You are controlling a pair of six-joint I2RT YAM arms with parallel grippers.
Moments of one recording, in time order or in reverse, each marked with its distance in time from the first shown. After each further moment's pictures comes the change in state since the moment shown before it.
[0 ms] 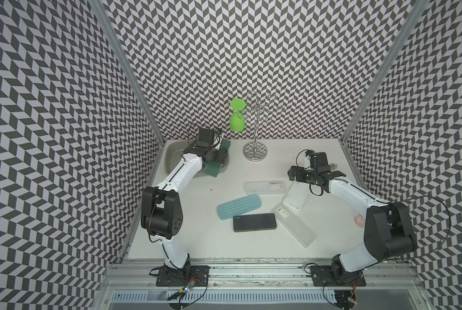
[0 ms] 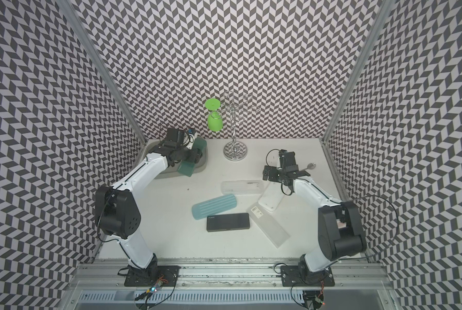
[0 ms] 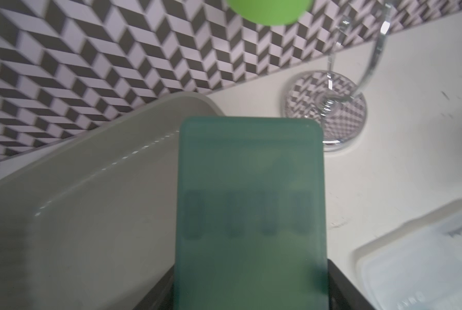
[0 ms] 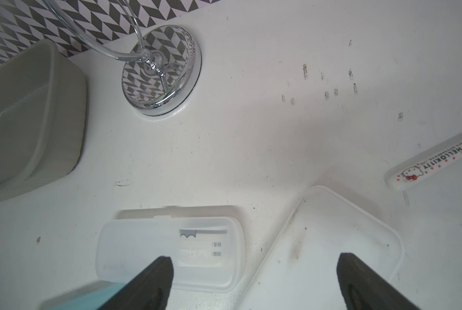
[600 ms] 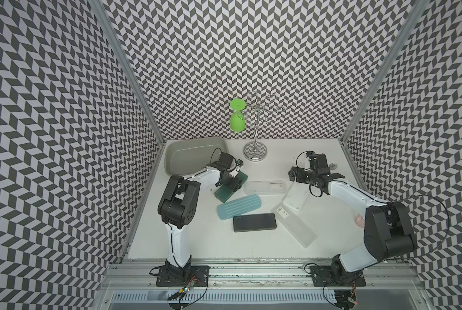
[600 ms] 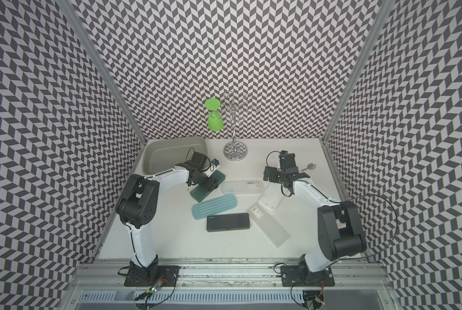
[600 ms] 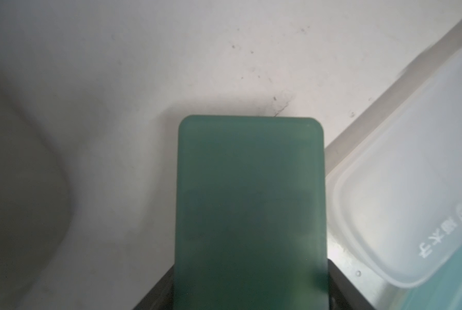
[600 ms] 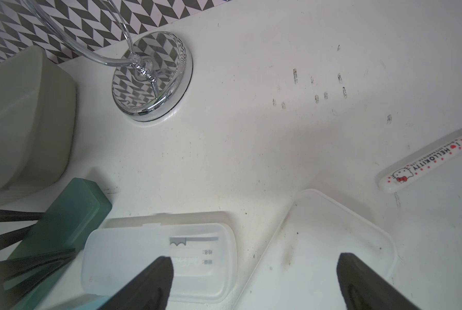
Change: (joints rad) left arm -0.173 0.178 -0.203 0.029 0.131 0.162; right arm 0.000 0.000 -0.042 0.060 0.039 0.003
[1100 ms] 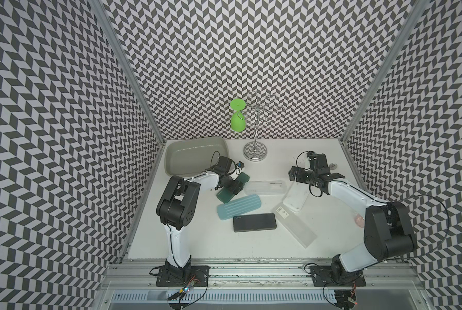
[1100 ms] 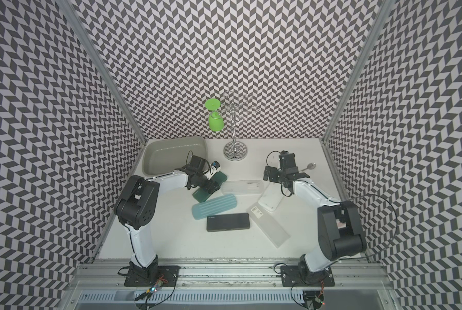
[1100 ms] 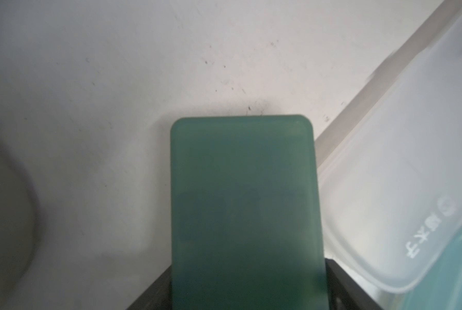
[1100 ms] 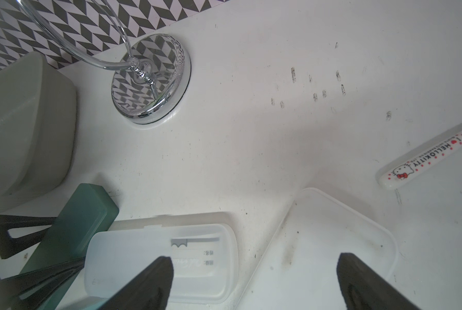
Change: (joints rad) left arm 0.003 -0.015 -0.137 0.181 0.076 0.035; right arm 0.000 0.000 0.000 0.002 0.000 0.021
